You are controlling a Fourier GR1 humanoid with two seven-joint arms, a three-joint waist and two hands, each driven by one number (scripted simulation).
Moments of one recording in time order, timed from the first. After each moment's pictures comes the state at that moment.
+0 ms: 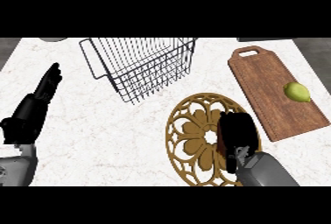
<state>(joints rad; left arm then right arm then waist) -0.17 0.33 0.07 -1.56 -0.10 -0.02 0.01 -0.31 -0.26 0.52 -1.56 1.14 0.71 0.74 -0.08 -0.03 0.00</state>
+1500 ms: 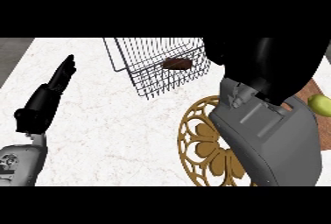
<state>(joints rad) -0.25 0.31 0.03 -1.53 -0.11 -0.06 0.01 -1.02 -0.01 0.18 -1.71 1.38 0.17 1.18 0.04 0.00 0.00</state>
